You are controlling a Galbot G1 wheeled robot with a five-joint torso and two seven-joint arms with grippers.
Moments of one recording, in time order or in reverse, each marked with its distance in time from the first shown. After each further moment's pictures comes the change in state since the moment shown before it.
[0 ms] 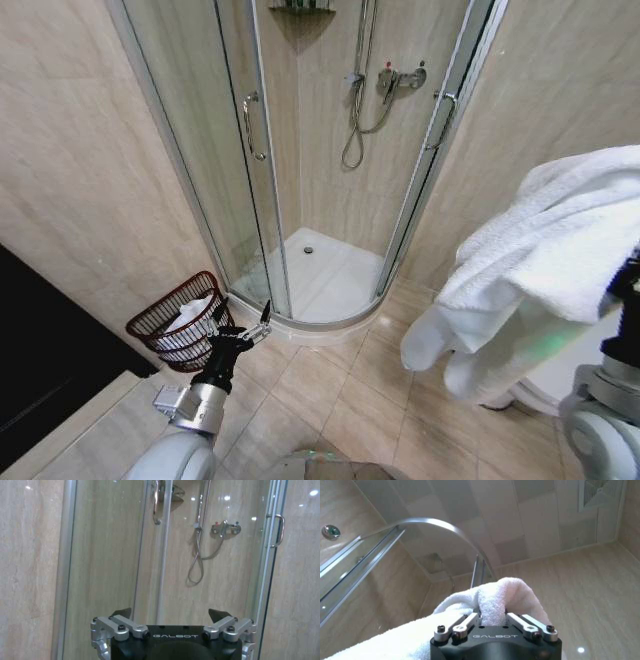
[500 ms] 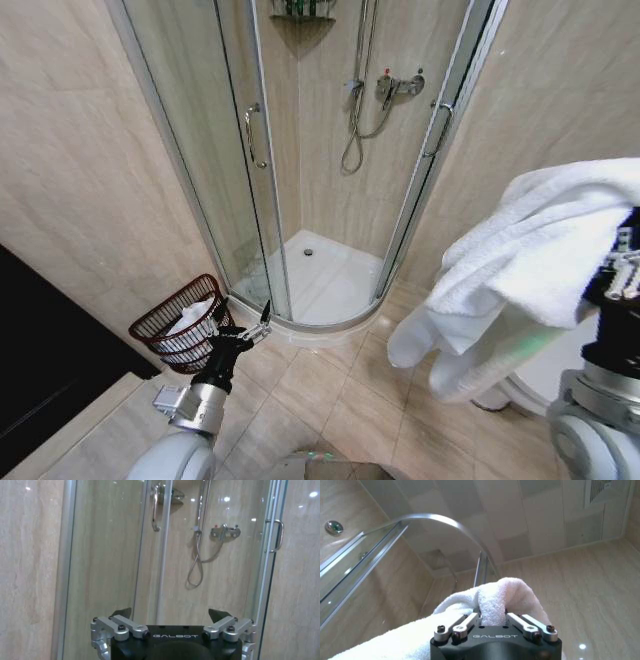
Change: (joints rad) left arm 0.000 0.000 0.000 0.000 0.000 0.000 0.000; right arm -0.023 0.025 -0.042 0.000 -0.054 0.018 -0.002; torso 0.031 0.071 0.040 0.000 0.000
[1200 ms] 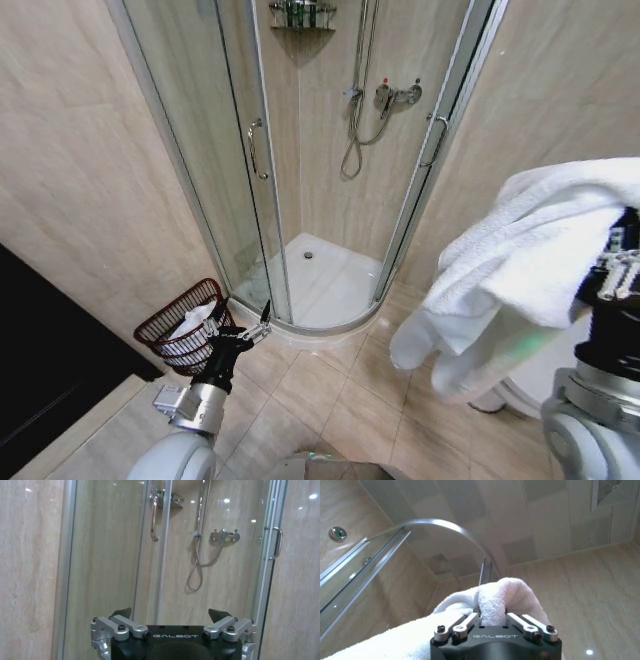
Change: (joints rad) left arm 0.000 0.000 0.000 0.000 0.000 0.000 0.000; right arm 0.009 -0.011 -0.025 0.000 -0.022 0.008 0.001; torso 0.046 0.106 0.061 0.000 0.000
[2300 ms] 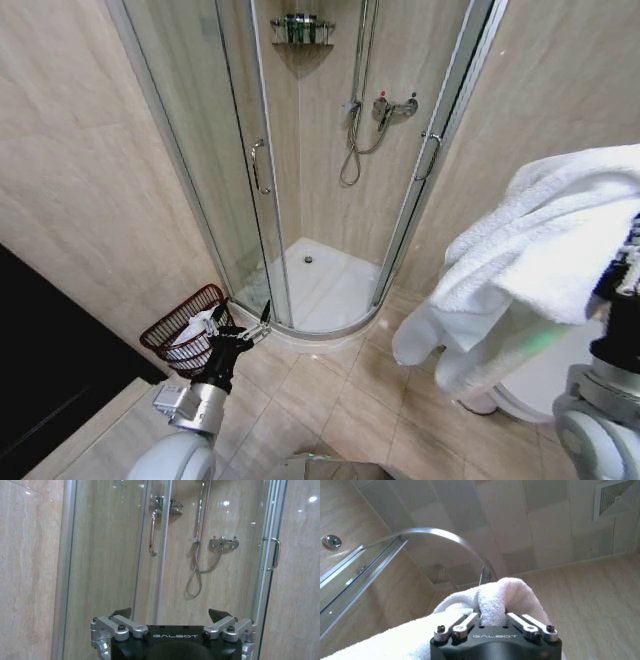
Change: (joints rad) left arm 0.000 0.000 0.000 0.000 0.000 0.000 0.000; right arm 0.010 -0.026 0.041 0.000 0.032 0.006 0.000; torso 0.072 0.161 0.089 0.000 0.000
